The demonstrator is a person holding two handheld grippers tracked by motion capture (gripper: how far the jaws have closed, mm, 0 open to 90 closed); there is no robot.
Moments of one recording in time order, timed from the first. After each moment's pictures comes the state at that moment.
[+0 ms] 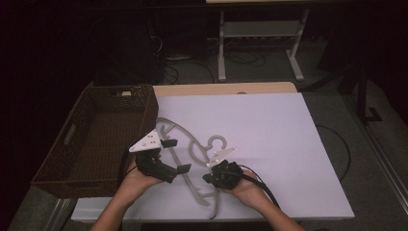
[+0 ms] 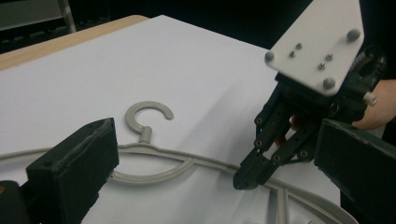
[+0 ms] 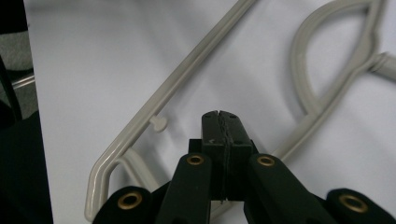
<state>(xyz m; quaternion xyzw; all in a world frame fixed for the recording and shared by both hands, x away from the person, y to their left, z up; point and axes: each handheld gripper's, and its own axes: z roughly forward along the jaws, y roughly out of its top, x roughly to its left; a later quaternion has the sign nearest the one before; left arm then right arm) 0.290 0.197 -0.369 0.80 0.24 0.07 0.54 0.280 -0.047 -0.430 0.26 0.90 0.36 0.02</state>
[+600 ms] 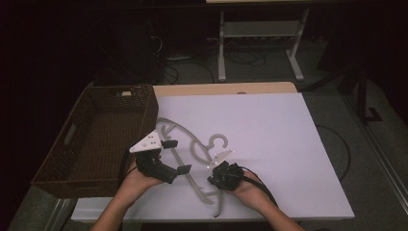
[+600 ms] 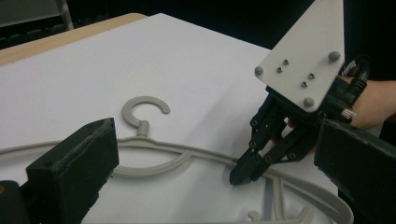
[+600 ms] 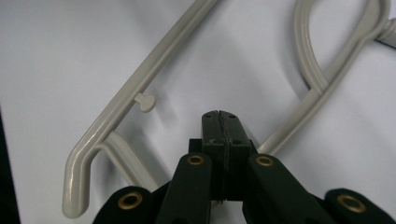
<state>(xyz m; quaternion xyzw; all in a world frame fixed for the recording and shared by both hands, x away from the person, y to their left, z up) 0.290 0.196 -0.371 0.80 0.24 0.07 0.54 0.284 -0.052 -0.438 0.25 0.91 0.31 0.06</state>
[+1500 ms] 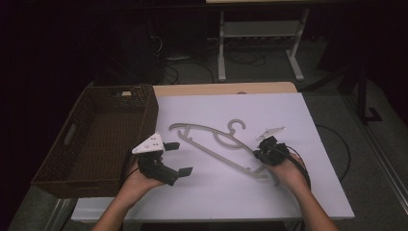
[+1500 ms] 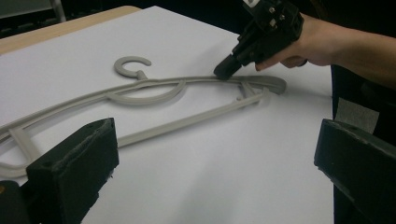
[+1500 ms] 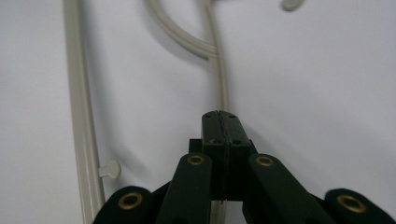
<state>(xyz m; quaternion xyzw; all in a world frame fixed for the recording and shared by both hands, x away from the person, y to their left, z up) 0.289 0.193 -0.375 0.81 0.24 0.06 0.53 0.337 -0.181 -0.425 0.42 0.85 0.28 0.14</state>
